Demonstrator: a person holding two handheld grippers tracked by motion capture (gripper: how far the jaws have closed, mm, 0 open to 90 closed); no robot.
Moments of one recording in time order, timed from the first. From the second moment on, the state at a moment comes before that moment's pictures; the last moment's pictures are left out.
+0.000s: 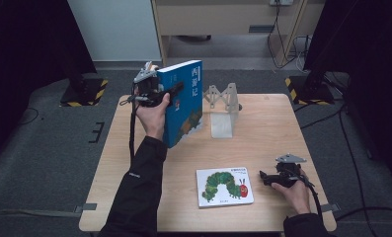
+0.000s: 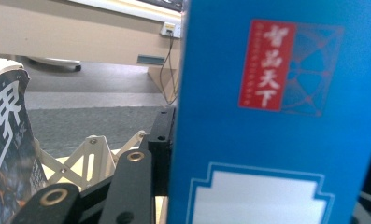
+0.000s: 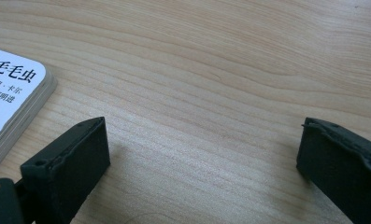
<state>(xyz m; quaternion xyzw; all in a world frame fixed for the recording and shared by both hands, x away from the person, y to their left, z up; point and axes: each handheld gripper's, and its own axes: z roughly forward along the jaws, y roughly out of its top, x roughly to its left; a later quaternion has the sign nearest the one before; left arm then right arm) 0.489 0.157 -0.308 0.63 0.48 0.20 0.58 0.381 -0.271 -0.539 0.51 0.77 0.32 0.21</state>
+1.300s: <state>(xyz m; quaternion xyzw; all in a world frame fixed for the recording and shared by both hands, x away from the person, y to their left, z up) 0.566 0.115 -0.352 0.62 0.53 0.23 0.53 0.381 -0.271 -0.539 0.51 0.77 0.32 0.21</state>
